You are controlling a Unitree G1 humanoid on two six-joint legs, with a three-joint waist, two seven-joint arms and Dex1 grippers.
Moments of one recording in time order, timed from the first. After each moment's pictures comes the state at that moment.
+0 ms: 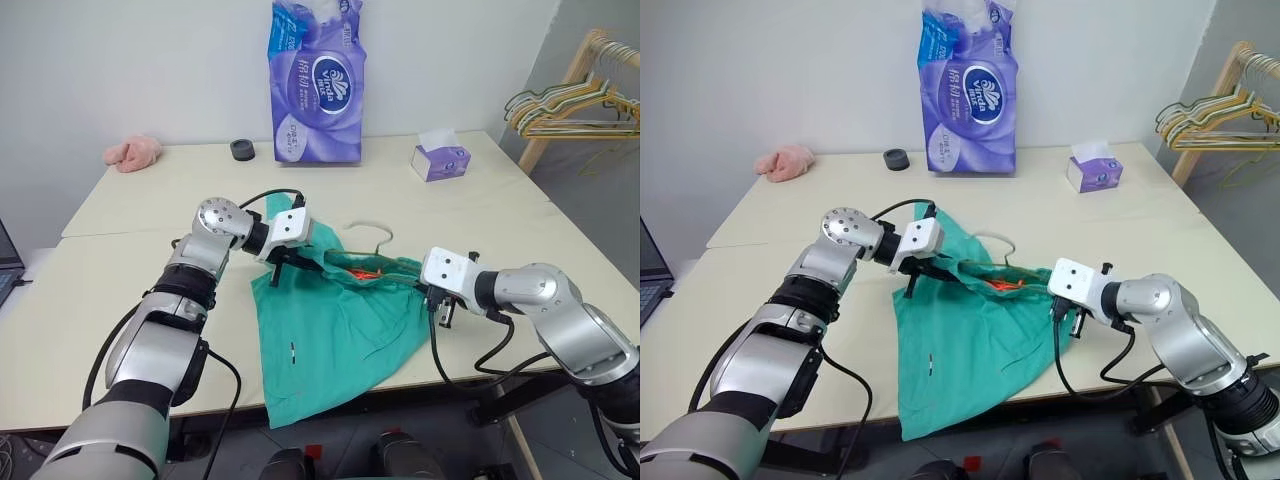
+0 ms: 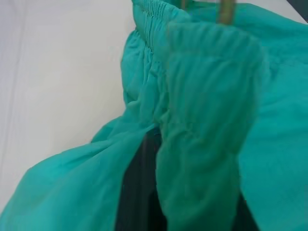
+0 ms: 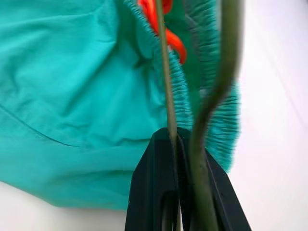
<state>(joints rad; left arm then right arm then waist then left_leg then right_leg) -0.95 0.48 -0.26 0.83 0.01 -0.23 -1.49 -0.43 -0.83 0.34 -0.43 -0.03 0.71 0.87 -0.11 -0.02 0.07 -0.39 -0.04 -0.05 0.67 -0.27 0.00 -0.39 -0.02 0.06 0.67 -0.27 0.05</state>
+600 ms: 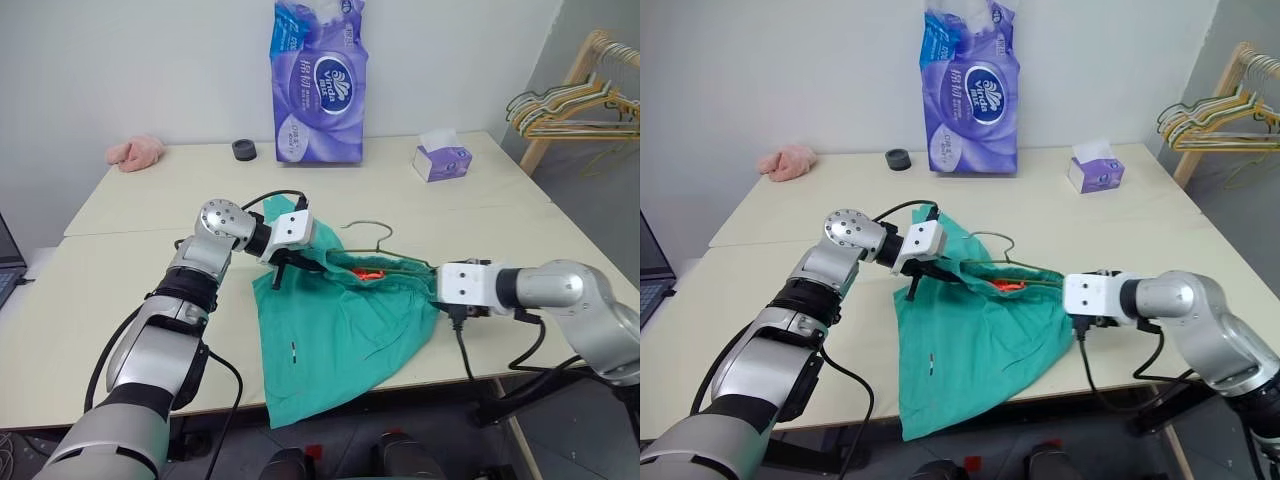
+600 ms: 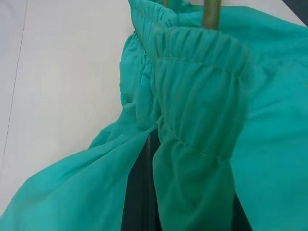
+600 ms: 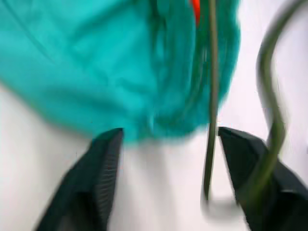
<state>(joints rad) -0.94 0.49 -0.26 0.78 0.02 -0.21 -1.47 -0.31 -1.03 0.23 -0.39 -0.08 0.44 0.98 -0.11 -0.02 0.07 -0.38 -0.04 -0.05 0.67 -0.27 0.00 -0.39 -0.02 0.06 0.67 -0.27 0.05</state>
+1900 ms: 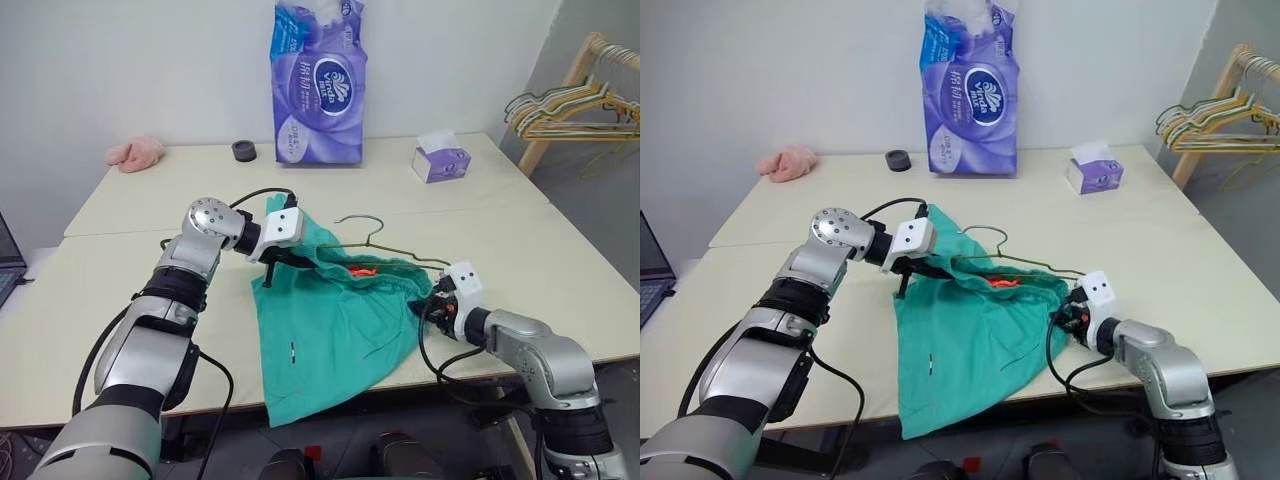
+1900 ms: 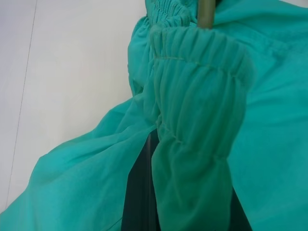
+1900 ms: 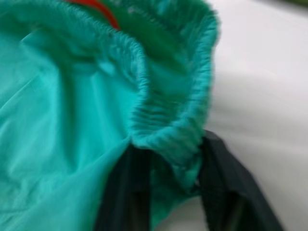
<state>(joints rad) -0.93 0.53 -0.26 0.78 0.02 -0.20 -1.45 -0.22 -0.38 -0.02 -0.27 0.29 0.97 0.48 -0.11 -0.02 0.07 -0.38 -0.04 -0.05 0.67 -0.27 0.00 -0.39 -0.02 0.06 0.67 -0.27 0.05</state>
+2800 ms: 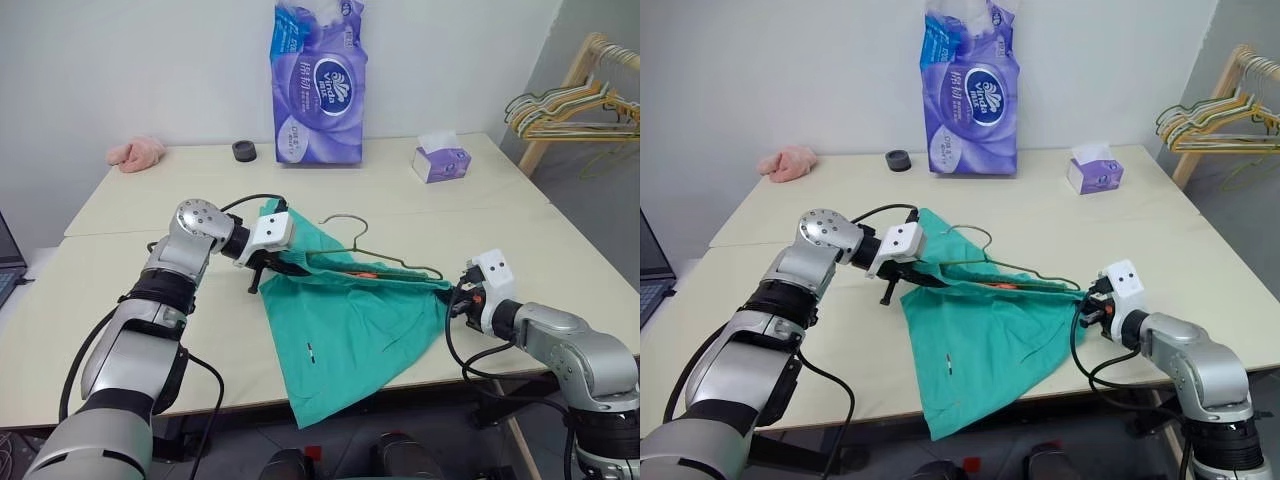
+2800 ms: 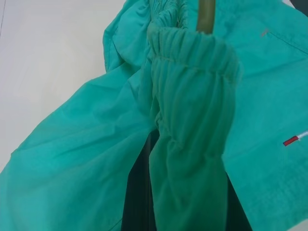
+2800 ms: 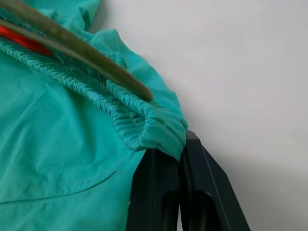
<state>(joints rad) -0.91 0.57 -0.27 0.76 -0.01 -0.13 -1.53 -0.17 -0.51 -0.10 -0.37 0.41 1.03 0.48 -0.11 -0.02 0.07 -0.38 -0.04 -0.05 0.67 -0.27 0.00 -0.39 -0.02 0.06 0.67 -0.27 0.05</state>
